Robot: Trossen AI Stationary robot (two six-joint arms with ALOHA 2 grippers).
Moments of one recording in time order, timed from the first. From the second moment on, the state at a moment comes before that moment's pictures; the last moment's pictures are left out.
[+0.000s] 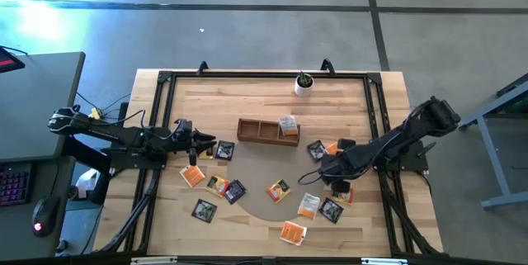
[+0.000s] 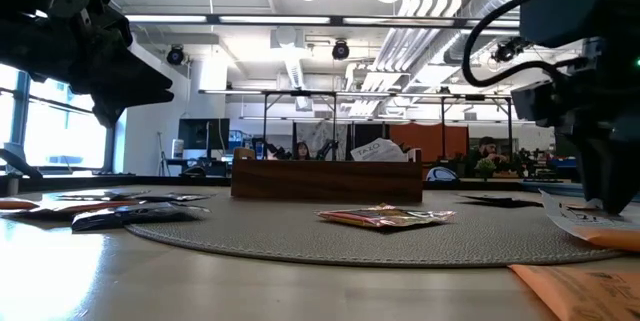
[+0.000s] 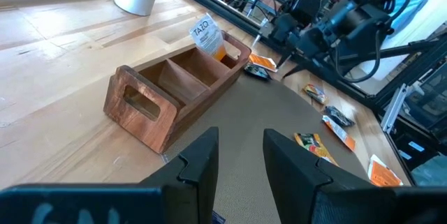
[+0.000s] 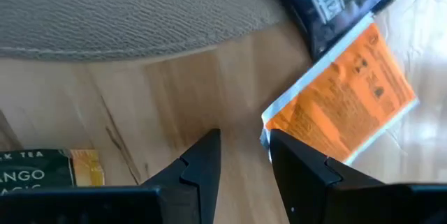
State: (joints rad) left arm -0.19 0.40 0.04 0.16 -0.38 -0.56; right arm 0.38 1.49 0.69 -0.81 0.20 0.60
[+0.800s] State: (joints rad) left arm -0.19 0.40 0.04 0.16 -0.38 -0.56; right arm 0.38 1.50 0.75 -0.80 0.26 0.54
